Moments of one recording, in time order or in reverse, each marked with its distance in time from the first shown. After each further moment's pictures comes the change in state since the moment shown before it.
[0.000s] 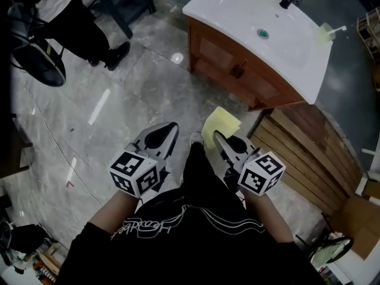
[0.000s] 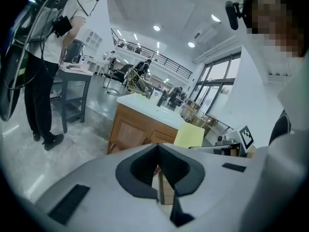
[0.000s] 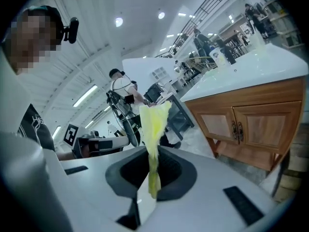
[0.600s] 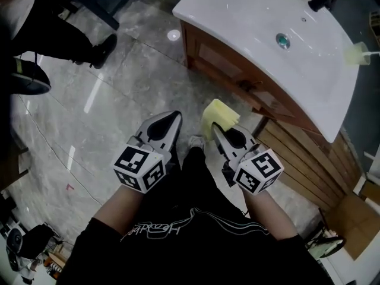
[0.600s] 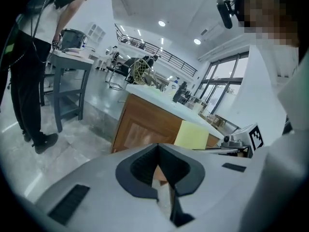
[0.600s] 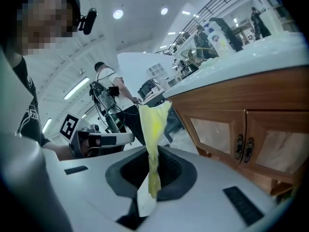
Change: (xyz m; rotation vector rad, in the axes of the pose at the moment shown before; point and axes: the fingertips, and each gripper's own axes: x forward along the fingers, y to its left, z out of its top) left arm 0.153 0.119 0.021 -0.039 0.035 0.012; right arm 0.125 -0.129 0.035 -0.036 0.029 -0.065
